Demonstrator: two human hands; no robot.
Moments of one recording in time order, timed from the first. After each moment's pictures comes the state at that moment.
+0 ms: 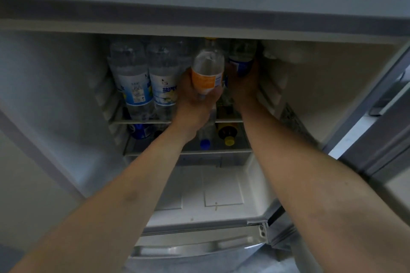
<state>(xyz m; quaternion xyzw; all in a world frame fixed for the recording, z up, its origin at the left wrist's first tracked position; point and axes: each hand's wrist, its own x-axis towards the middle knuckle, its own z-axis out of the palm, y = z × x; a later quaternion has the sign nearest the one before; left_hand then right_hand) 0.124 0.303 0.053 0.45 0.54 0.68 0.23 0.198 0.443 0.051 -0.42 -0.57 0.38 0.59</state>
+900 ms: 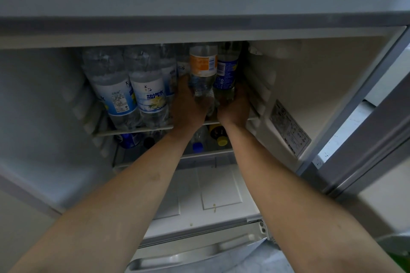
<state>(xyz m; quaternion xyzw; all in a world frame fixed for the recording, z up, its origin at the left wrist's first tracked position) 0.120 0.354 0.023 0.50 0.65 0.56 0.12 0.218 0.411 0.001 -0.52 -0.59 0.31 0.52</state>
